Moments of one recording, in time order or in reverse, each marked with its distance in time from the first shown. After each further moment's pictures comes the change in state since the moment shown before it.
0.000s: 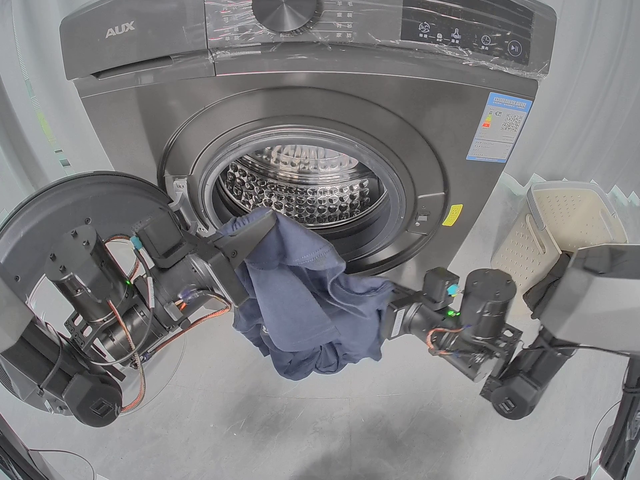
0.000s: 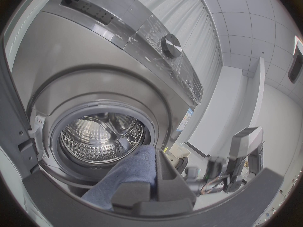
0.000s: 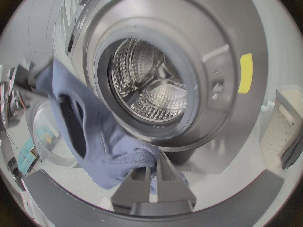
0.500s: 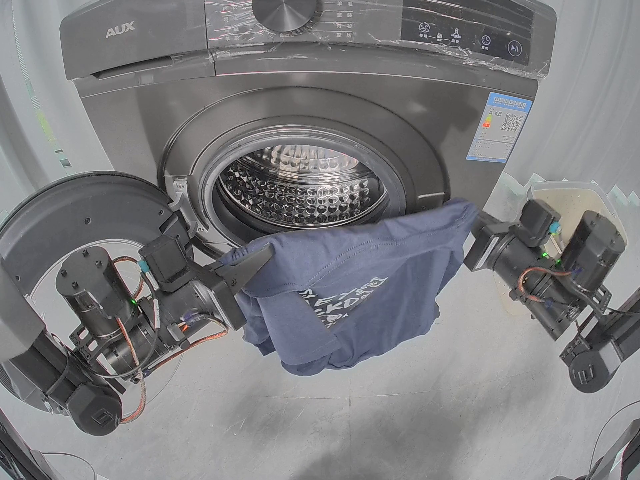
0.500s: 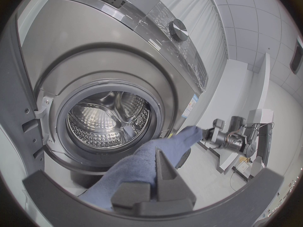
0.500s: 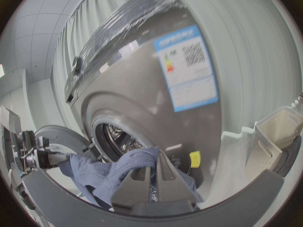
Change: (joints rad) left arm 0.016 0.032 0.076 0.000 -0.004 0.014; right arm -0.129 -0.375 0.103 0.000 0.013 -0.001
